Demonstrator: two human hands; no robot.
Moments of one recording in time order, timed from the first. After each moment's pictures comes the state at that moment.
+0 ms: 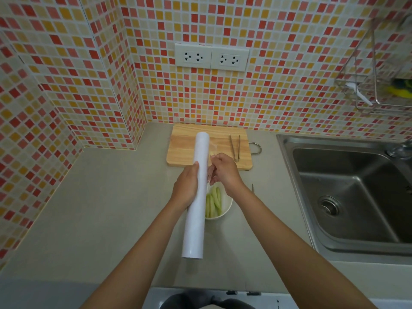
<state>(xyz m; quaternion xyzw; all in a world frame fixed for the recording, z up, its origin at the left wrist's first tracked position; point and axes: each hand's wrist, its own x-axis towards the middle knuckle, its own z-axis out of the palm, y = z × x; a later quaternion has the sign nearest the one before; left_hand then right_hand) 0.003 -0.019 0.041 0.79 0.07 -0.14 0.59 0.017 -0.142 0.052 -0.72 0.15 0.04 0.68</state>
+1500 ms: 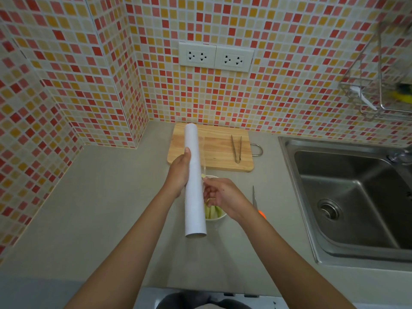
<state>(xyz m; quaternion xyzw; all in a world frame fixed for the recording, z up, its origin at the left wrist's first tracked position) 0.041 -0.004 0.041 0.75 0.08 -0.13 0.64 -0.029 -0.139 0.051 -0.62 0.11 0.21 0.75</state>
